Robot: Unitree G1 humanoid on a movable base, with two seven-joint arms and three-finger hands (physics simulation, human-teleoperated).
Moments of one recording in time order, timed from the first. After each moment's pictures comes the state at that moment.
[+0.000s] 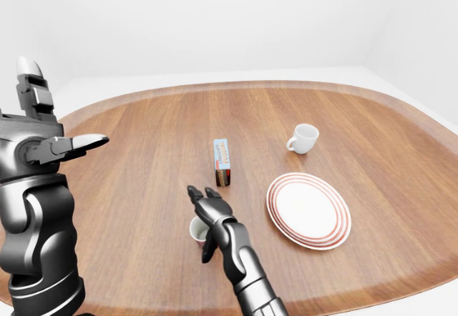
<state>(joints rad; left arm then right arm) -0.30 0.17 0.23 -0.55 -0.38 0.09 0.21 -0.15 0.11 0.33 0.27 -1.05 0.09 0.35</state>
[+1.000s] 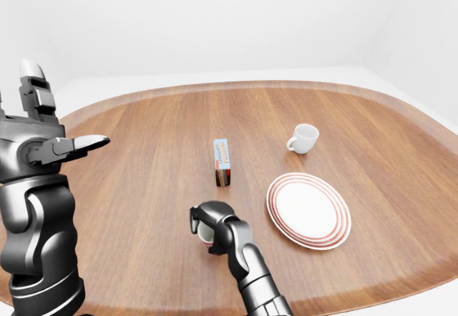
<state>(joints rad) -0.30 0.16 0.23 -0.54 -0.38 0.09 0.20 -0.18 0.09 0.29 0.31 -1.12 0.01 0.49</state>
